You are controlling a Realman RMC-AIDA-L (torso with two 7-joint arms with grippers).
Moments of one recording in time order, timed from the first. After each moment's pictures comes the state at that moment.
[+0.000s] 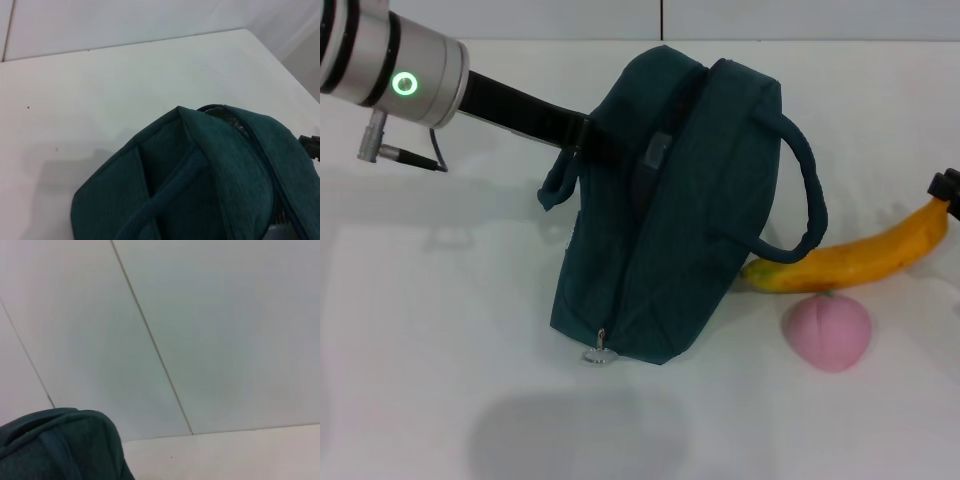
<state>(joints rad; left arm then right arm) -0.73 -2.06 1.00 1.10 2.25 1.57 -2.50 0.33 2.01 -0.76 -0.44 -1.47 -1.34 1.24</state>
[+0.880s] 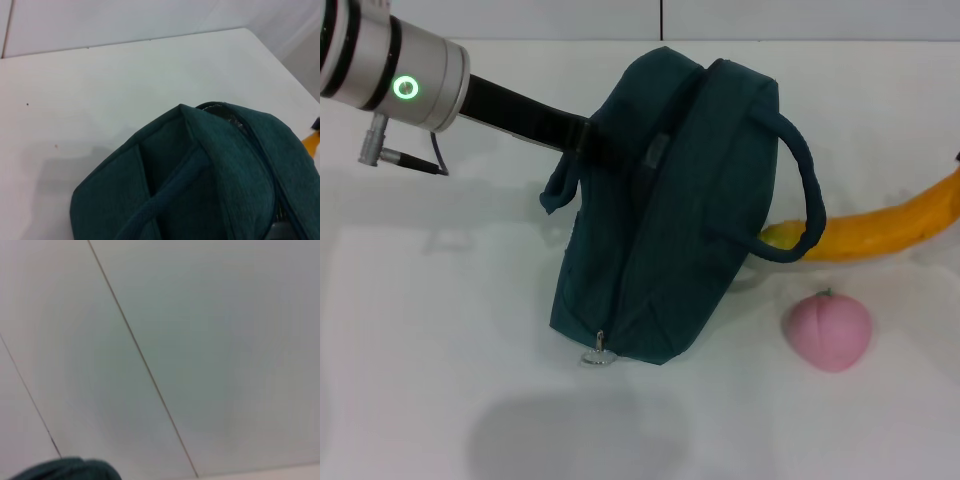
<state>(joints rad) -0.73 -2.06 1.00 1.10 2.25 1.57 -2.51 0.32 2.01 -0.72 -0.43 -1.39 -1.41 1.24</state>
